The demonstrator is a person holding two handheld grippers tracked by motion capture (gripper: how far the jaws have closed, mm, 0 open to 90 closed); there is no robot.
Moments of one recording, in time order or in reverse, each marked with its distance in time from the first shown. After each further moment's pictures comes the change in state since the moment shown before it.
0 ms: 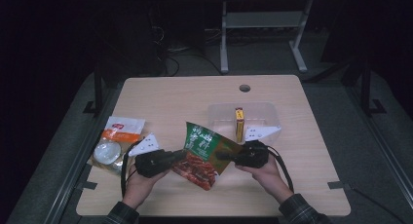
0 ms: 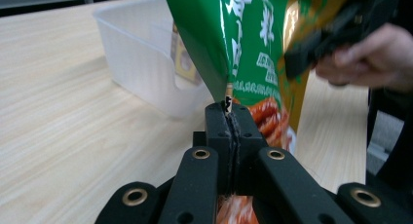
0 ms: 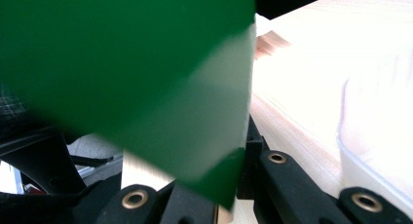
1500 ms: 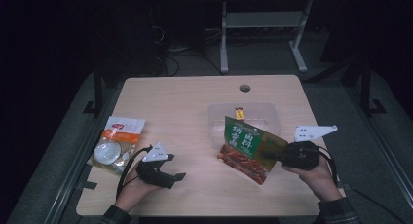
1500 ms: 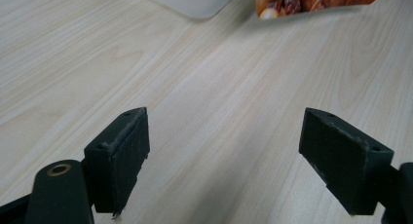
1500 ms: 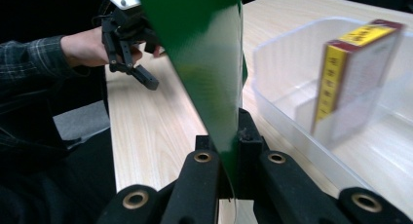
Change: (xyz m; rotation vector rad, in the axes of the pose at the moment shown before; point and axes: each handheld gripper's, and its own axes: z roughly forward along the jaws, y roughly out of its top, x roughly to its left) left arm 0.012 -0.029 0.011 0.285 0.076 0.084; right arm 0.003 -0.006 -0.119 0.044 -0.150 -0.035
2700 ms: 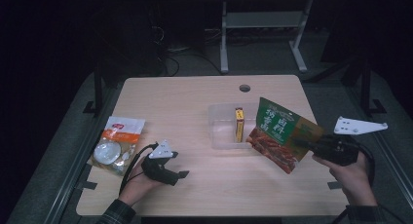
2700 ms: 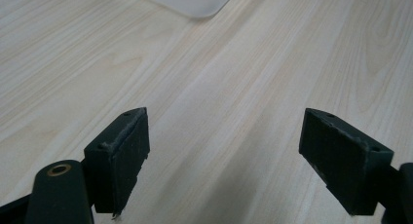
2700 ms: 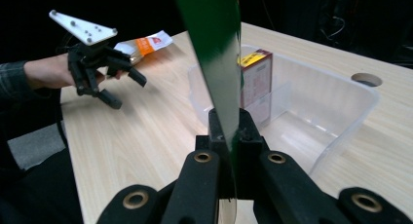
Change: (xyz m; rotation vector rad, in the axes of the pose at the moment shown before) left arm 0.006 0.006 0.015 0.017 -0.009 0.039; right arm -0.011 0.005 -0.073 -0.084 -0.197 0.017
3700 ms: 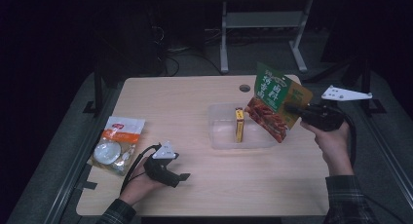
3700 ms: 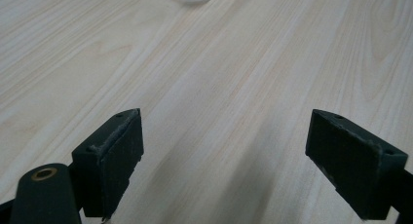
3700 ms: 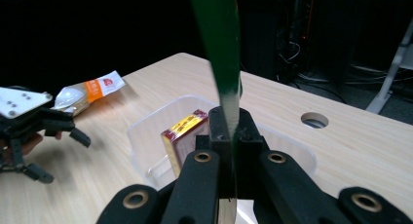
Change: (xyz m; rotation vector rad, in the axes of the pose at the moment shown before) left arm 0.001 -0.002 0.008 0.041 -0.023 0.017; right arm -0.043 0.047 0.039 -0.094 -0.126 0.035
